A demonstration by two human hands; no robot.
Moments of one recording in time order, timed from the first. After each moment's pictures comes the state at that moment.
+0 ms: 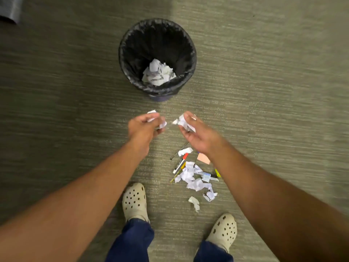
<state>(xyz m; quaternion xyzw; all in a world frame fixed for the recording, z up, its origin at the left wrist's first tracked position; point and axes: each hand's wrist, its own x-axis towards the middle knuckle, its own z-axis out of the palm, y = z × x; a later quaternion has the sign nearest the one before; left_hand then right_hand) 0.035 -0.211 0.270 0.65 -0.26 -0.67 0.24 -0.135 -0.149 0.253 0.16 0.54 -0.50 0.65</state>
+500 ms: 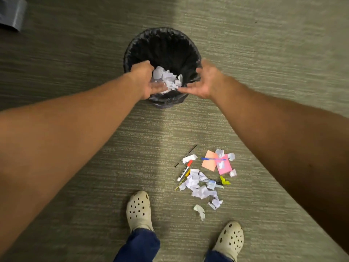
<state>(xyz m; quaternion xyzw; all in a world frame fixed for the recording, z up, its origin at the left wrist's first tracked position) -0.017 -0.380 0.311 0.64 -0.24 -0.70 0.19 -0.183 -0.317 0.304 0.11 0.58 -0.48 0.65</state>
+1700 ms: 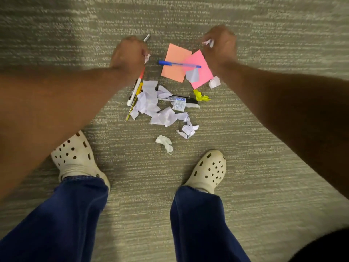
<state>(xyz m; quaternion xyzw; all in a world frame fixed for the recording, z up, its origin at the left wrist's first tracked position) -0.077 -0.085 -0.042 0.46 -0.83 -0.28 -0.13 -0.311 0.033 -0.046 -0.36 0.89 -0.12 0.26</state>
